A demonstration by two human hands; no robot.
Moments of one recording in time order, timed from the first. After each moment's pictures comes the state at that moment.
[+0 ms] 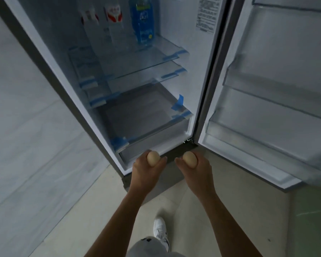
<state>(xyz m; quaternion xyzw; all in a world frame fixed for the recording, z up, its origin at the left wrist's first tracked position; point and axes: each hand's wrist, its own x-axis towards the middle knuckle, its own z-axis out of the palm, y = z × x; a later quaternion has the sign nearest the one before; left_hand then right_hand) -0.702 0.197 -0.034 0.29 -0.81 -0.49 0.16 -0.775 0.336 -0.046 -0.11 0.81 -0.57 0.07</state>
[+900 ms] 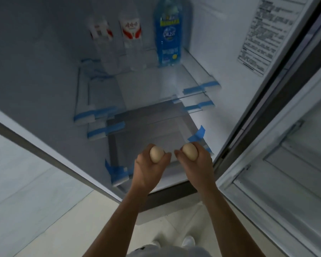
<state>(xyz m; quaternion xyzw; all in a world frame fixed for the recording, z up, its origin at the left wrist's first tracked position) -0.873 0.113 -0.008 0.34 -0.76 -0.49 0.24 -0.977 0.217 -0.028 -0.22 0.76 -0.59 0.15</state>
